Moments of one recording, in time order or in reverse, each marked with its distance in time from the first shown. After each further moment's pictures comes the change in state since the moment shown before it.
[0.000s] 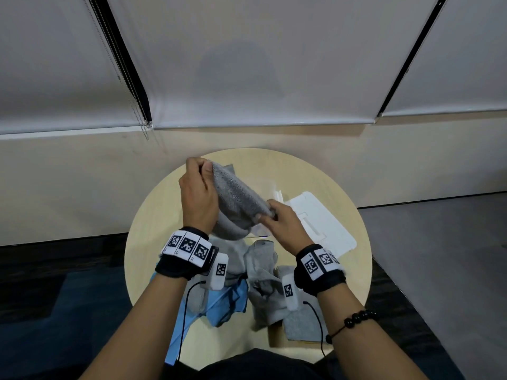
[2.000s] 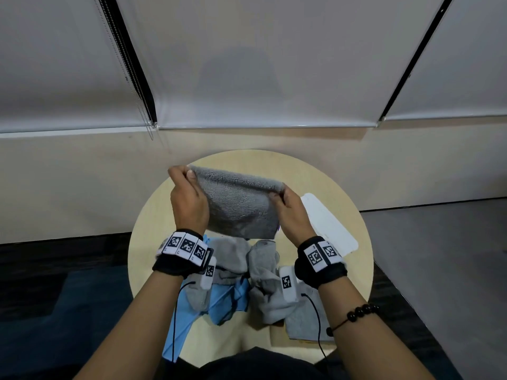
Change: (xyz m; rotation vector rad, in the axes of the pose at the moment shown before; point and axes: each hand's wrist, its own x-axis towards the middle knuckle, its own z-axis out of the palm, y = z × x) left_hand -0.005 -0.030 -0.008 0.093 0.160 -0.048; right_hand 0.011 -0.016 -0.004 0.187 0.189 -0.024
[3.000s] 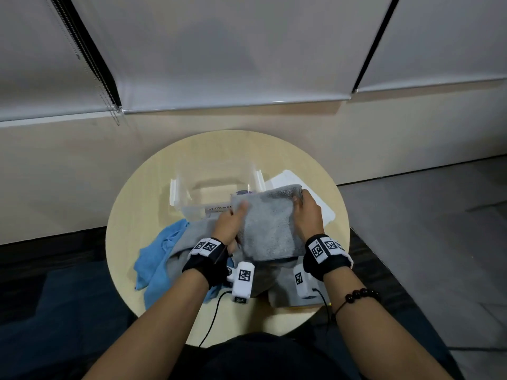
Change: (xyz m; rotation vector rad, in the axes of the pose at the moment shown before) left_hand -0.119 -0.003 0.071 -0.423 -0.808 -0.862; right_hand -0.054 0.071 -0.061 -0.367 0.281 0.378
